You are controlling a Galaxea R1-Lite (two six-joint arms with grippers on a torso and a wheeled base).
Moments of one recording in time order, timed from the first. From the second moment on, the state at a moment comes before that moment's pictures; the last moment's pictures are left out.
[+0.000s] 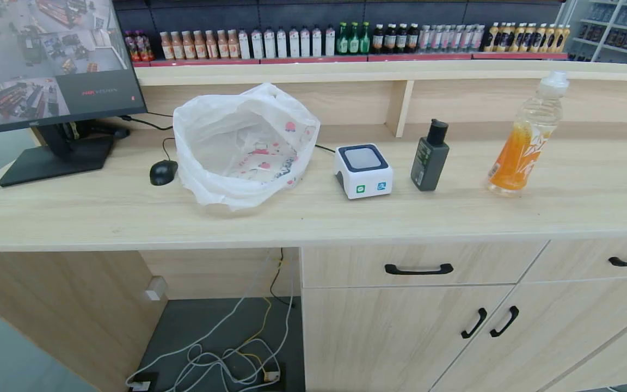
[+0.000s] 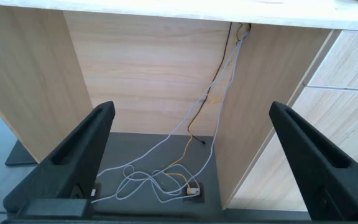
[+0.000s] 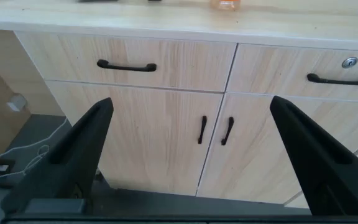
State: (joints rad) left arm 0.00 0.00 0.00 0.00 0.00 0.00; right arm 0.01 0.27 -0.29 0.06 0.06 -0.07
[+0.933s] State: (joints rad) left arm 0.00 0.00 0.00 0.00 0.00 0.00; right arm 0.16 1.00 -0.42 -0.41 0.06 -0.10
